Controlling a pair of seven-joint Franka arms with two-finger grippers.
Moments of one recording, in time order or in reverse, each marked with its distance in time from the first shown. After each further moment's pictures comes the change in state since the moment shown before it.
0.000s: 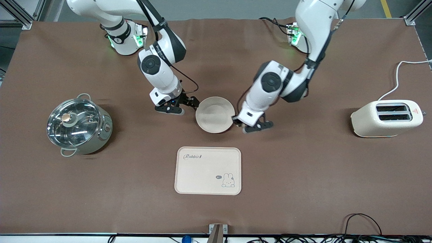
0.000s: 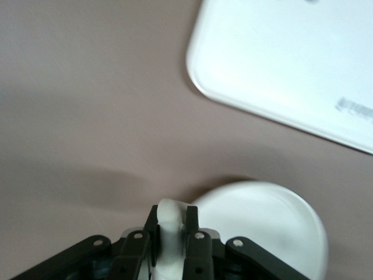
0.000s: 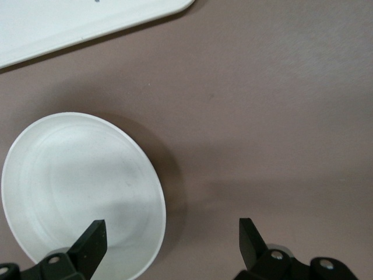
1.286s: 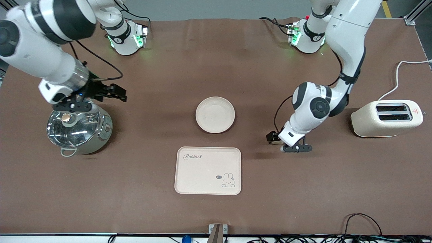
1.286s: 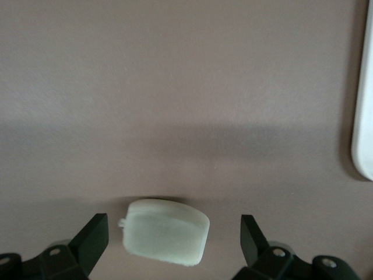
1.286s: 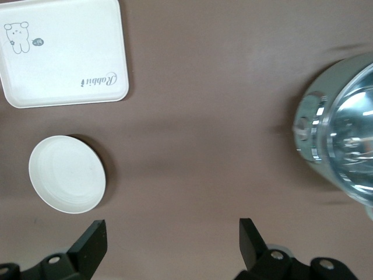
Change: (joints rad) left arm 0.324 0.040 0.009 -0.105 0.000 0.126 0.612; right arm -0.430 -0.297 0.000 0.369 -0.089 -0.855 -0.383
